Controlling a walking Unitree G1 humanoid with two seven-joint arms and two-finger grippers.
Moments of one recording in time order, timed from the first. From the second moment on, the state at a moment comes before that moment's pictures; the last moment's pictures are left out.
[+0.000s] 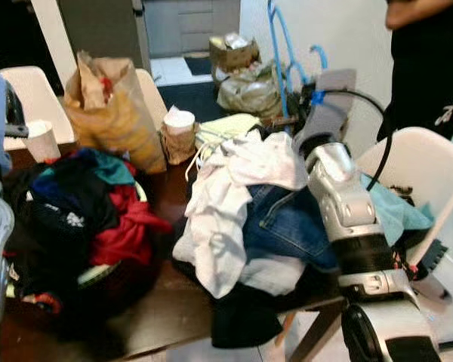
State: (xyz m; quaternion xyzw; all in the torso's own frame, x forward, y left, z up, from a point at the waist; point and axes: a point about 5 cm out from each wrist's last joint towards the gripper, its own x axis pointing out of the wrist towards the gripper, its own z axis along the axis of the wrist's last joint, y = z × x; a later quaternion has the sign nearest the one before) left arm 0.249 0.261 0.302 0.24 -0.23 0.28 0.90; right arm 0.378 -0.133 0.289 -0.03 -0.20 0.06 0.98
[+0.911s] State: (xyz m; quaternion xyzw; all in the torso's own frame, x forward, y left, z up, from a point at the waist) left arm 0.240 0.234 0.250 0.12 -0.14 0.26 0.95; right arm 0.374 -0.111 0.318 -0.03 -0.25 0.14 0.96
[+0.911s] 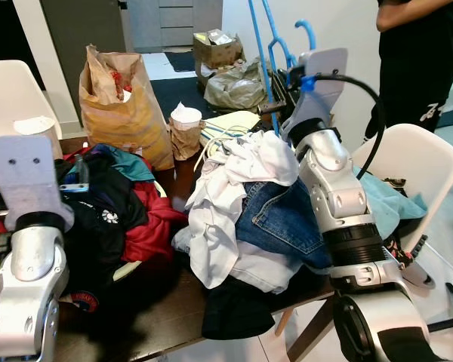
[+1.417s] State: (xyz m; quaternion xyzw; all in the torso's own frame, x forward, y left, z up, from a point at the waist) left arm 0.226 0.264 0.290 0.19 -0.20 0.33 0.90; right arm 0.350 -0.125 0.419 -0.03 -0.37 0.19 0.91
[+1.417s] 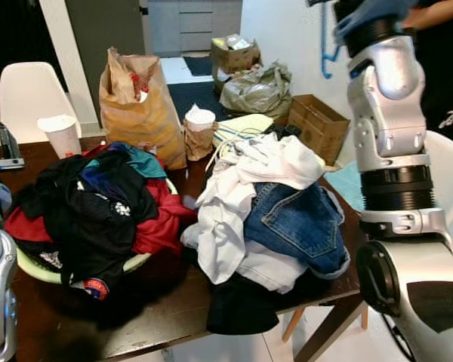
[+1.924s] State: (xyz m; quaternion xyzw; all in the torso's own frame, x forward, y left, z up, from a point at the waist) left arm 0.235 0.261 0.249 0.12 -0.11 0.30 0.94; right arm 0.370 -0.114 0.313 -0.03 0.01 0.31 0.95
